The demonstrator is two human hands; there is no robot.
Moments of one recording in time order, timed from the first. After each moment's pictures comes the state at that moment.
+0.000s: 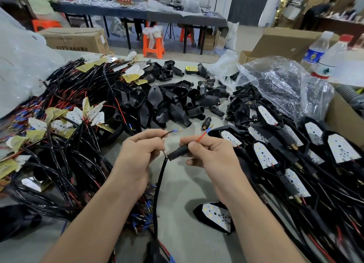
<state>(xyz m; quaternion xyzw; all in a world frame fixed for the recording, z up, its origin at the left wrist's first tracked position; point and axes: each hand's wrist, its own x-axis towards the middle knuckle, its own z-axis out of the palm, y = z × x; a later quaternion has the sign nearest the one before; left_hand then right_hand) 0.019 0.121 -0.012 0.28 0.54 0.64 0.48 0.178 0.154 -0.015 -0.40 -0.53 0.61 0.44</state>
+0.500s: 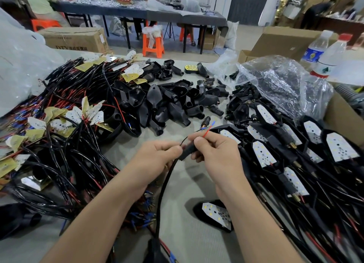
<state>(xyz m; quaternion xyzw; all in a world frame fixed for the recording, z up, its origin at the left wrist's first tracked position) 0.024 0.120 -0.022 0.45 0.61 0.45 0.48 0.179 0.159 -0.021 -0.46 -0.54 0.51 0.48</state>
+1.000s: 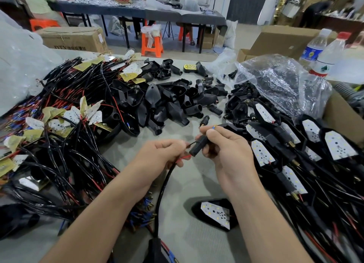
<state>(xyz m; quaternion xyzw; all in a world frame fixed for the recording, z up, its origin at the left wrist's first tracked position) 0.030 0.122 -0.022 0.45 0.54 0.47 0.53 0.192 0.164 -0.007 -0.41 -0.41 0.61 0.53</state>
